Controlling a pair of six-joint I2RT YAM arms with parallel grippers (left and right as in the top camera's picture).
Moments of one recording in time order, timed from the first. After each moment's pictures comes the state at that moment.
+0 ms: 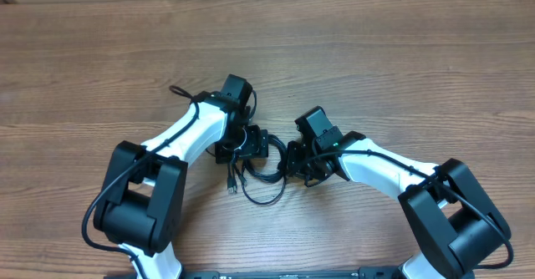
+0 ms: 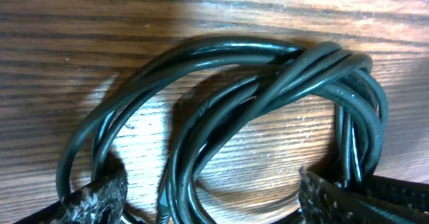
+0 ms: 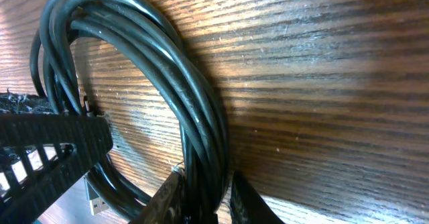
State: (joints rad) left arm -0.38 1.89 1.16 -0.79 0.28 -0.45; right arm 0.59 1.76 0.87 -0.30 -0.39 0.85
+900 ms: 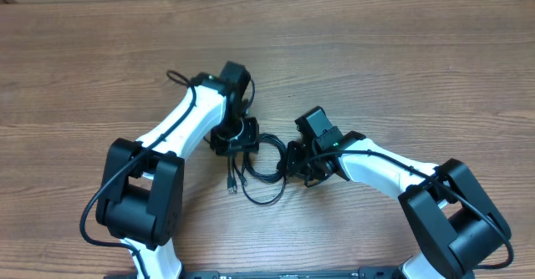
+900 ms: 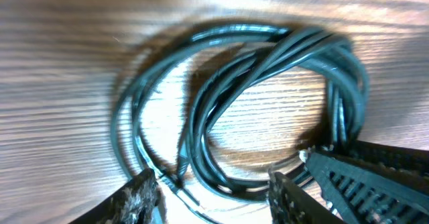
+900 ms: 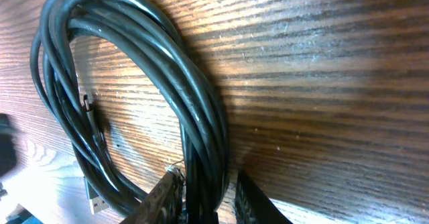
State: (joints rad) left arm -0.36 1.92 1.36 -1.06 0.24 -0.39; right arm 0.59 1.76 0.87 -0.31 -0.39 0.85
